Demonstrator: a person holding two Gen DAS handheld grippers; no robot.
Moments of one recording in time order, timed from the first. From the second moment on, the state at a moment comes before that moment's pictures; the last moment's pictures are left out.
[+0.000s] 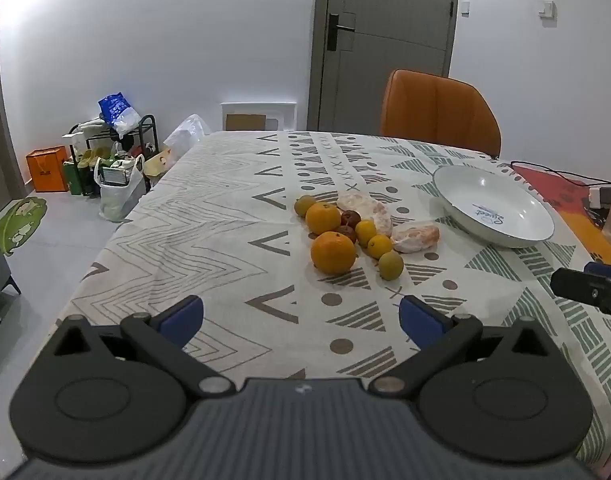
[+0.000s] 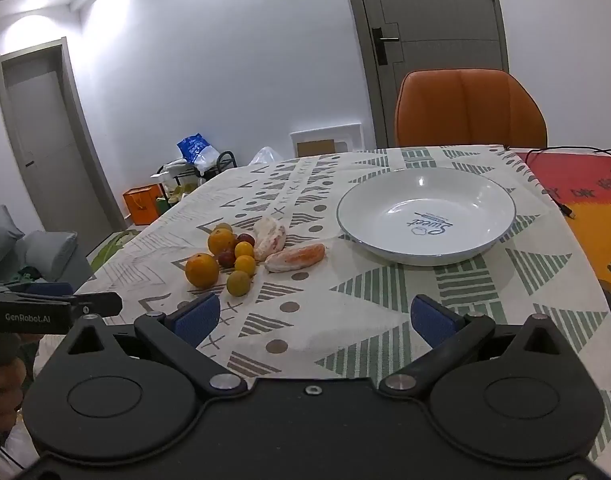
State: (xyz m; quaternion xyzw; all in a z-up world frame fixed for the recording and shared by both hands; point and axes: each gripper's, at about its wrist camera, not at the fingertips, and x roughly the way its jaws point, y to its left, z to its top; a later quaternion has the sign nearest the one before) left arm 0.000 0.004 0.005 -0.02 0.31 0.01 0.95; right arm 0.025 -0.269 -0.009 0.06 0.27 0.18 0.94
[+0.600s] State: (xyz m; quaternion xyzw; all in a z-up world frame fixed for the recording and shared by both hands) left arm -0.001 0.004 0.007 -0.02 0.31 0.01 0.95; right arm 0.023 -0.268 -0.007 0.06 0.27 0.18 0.94
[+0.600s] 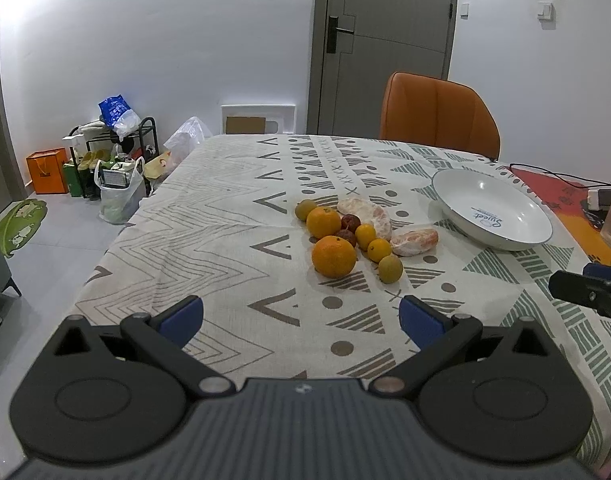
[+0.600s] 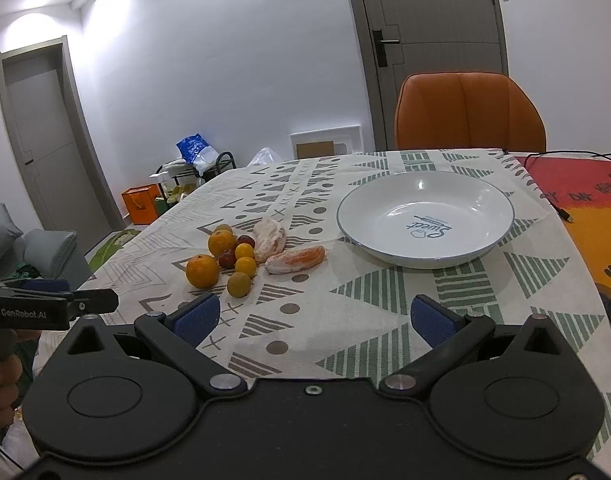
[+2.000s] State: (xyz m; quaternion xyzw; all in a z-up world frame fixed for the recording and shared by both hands) left arm -0.014 0.002 0.025 -0.02 0.29 0.01 0.96; right arm 0.014 -0.269 0.002 0.06 0.26 0.18 0.95
